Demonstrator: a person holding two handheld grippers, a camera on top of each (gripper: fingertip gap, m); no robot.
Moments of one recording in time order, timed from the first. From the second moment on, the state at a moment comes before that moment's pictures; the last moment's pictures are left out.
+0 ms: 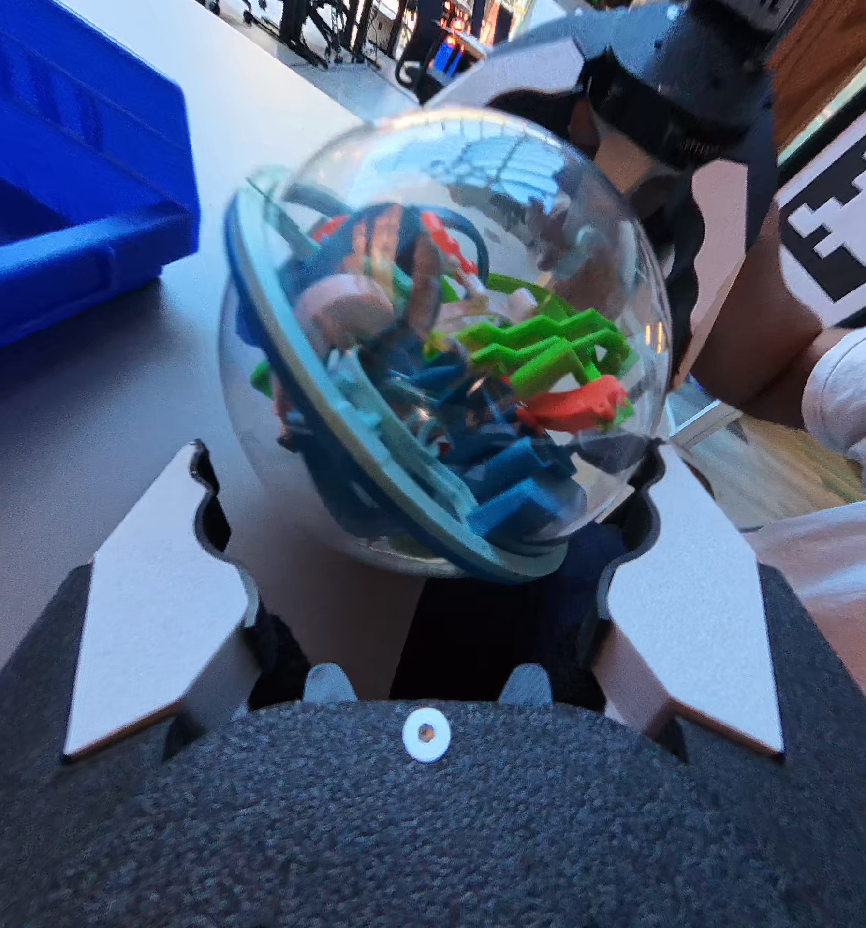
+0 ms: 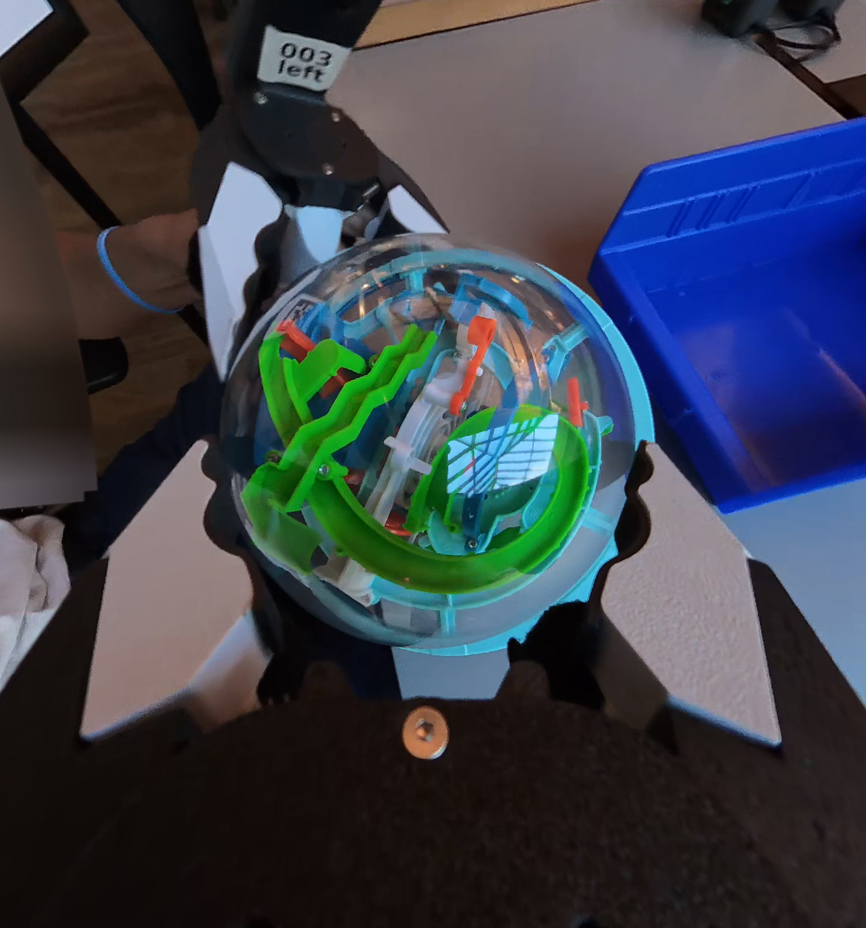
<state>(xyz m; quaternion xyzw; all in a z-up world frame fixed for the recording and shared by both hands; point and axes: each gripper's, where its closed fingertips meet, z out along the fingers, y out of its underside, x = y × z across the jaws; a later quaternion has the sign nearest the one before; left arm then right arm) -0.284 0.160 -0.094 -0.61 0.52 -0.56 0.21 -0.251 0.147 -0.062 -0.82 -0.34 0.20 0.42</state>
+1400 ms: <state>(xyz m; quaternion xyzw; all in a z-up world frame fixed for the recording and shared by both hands) -0.271 0.169 -0.096 -0.60 0.51 -0.59 0.19 -0.234 0.153 -0.086 -0.82 -0.38 0.19 0.38</state>
